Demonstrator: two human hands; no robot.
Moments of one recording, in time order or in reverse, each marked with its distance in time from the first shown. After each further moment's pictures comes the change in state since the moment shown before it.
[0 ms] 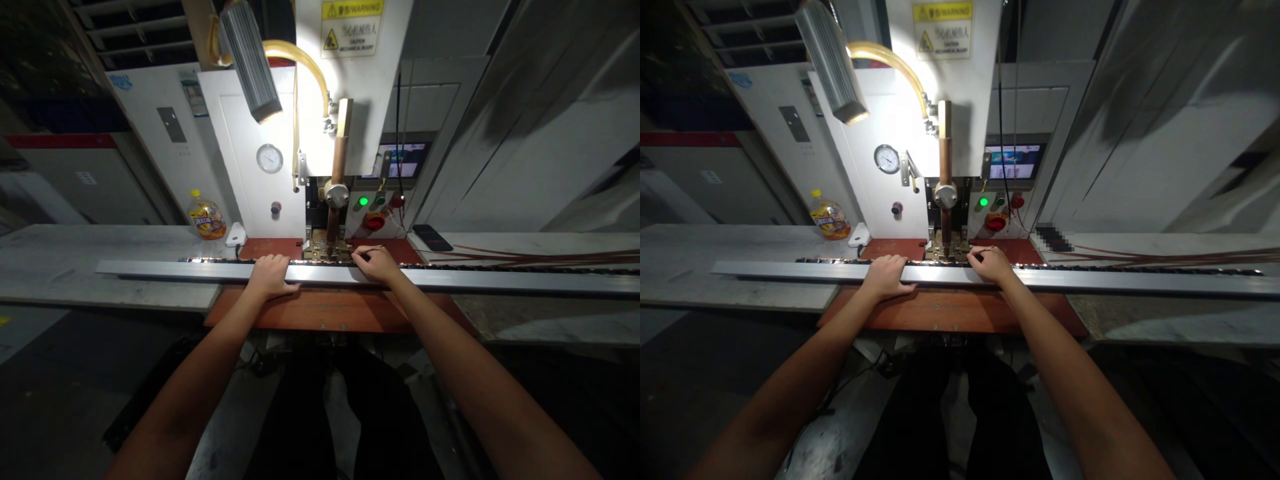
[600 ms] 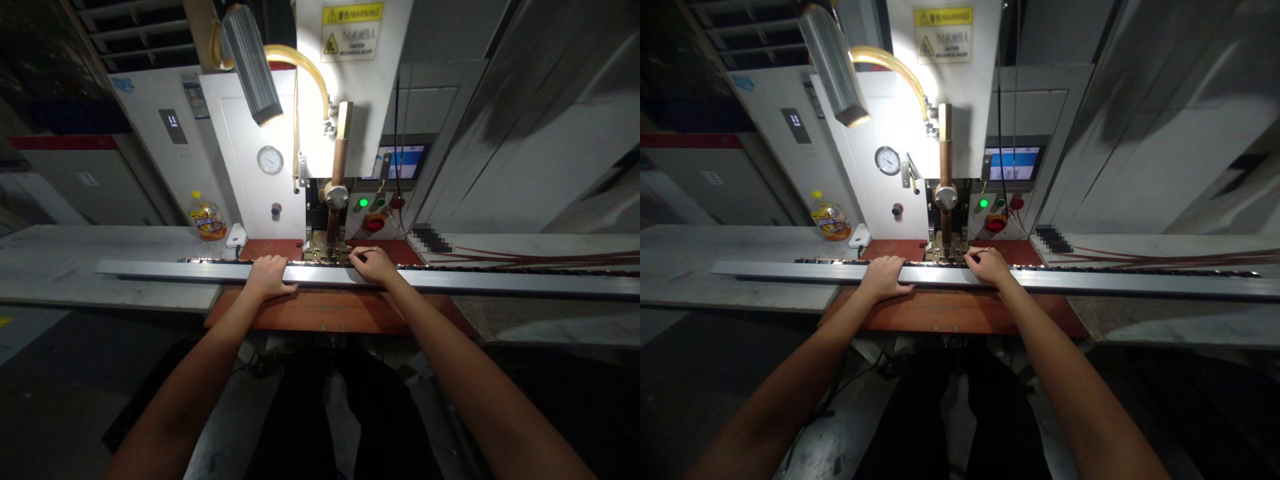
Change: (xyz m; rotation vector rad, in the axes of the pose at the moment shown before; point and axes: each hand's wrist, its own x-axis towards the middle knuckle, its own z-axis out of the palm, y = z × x) left_hand -0.002 -0.005 -0.002 0.005 -0.019 -0.008; right_hand 0.003 -0.008 0.002 -0.051 -0.039 0.023
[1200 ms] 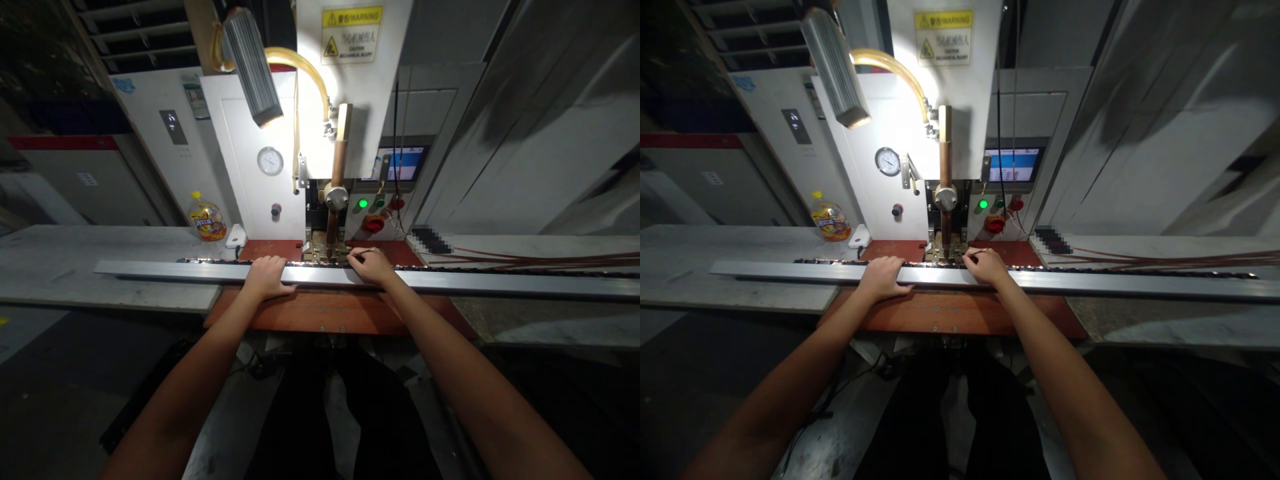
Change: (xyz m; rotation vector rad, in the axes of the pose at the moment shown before) left_hand -0.001 -0.001 -0.004 -0.016 -0.031 -0.023; right_hand 0.001 -0.003 0.001 -0.033 -0.029 0.024
